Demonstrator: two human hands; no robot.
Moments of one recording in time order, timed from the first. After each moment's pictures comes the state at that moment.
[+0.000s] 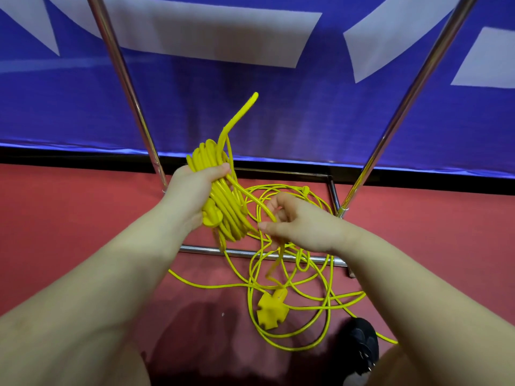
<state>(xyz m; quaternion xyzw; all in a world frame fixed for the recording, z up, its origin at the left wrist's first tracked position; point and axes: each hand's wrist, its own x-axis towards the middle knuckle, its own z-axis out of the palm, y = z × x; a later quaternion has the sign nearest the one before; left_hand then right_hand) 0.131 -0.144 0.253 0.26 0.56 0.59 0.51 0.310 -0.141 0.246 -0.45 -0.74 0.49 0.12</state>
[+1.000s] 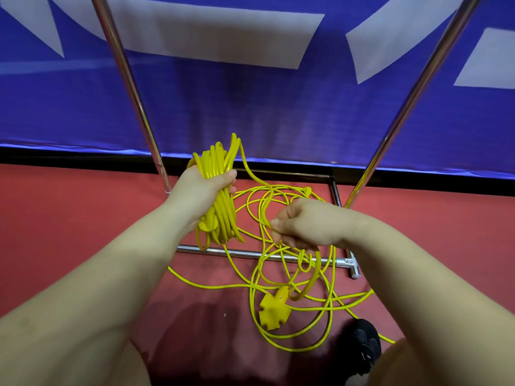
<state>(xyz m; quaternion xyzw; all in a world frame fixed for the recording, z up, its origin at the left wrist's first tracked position) 0.124 -0.142 0.243 0.39 0.60 0.52 0.46 0.313 -0.137 0.263 -0.46 -0.75 0.48 0.00</state>
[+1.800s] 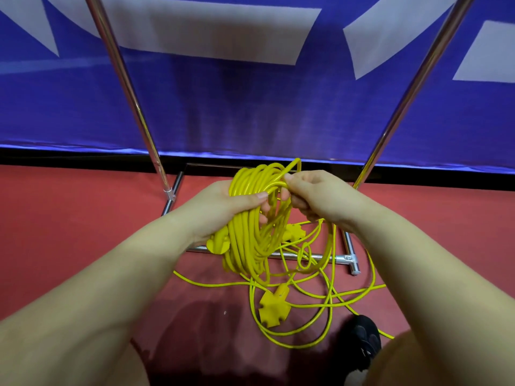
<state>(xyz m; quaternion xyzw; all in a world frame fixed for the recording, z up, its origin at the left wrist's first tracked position) 0.151 -0.169 0.257 0.44 0.49 0.40 0.64 0.321 -0.120 0.266 -0.47 -0.68 0.52 0.21</state>
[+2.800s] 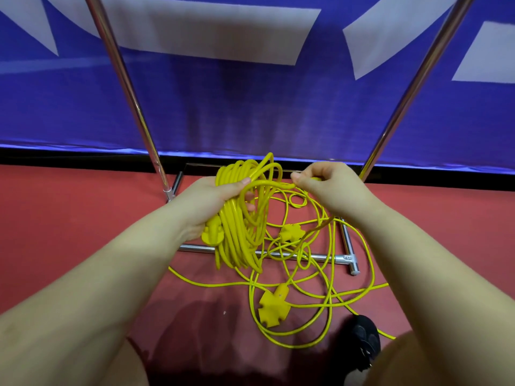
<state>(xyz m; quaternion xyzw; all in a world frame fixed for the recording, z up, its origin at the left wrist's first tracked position) 0.142 -0.159 0.255 0.33 0.53 0.45 0.64 0.338 -0.111 0.265 -0.59 -0.70 0.32 0.24</state>
